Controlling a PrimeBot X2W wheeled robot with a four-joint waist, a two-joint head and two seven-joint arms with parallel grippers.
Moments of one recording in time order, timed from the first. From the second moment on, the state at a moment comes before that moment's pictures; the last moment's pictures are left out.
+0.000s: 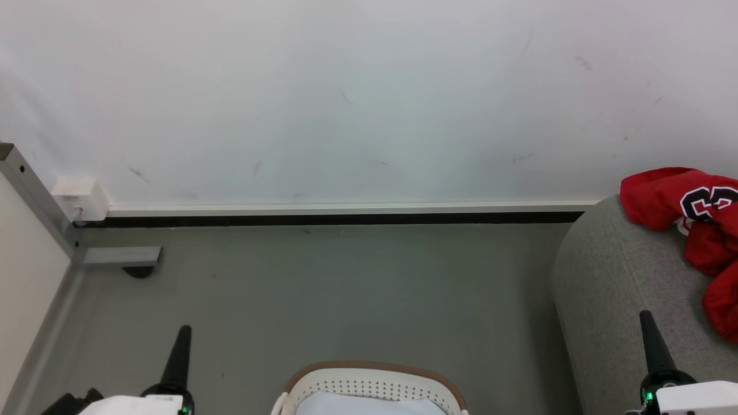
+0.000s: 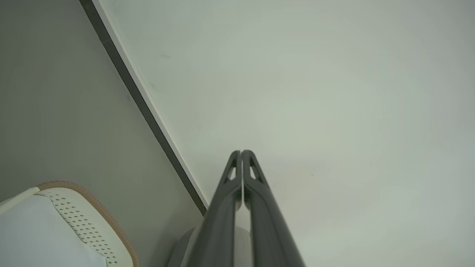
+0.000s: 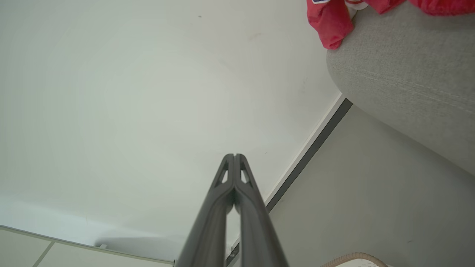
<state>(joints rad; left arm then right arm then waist) -0.07 0.04 0.09 0.25 -1.29 -0.12 0.03 -0.09 -0.08 0.00 0.26 1.34 0.13 -0.01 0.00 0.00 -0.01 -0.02</state>
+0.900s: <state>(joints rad) -0.10 0.05 0.11 0.25 -1.50 -0.12 0.09 -0.10 -0.08 -0.04 0.25 1.55 0.13 0.05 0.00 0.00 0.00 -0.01</state>
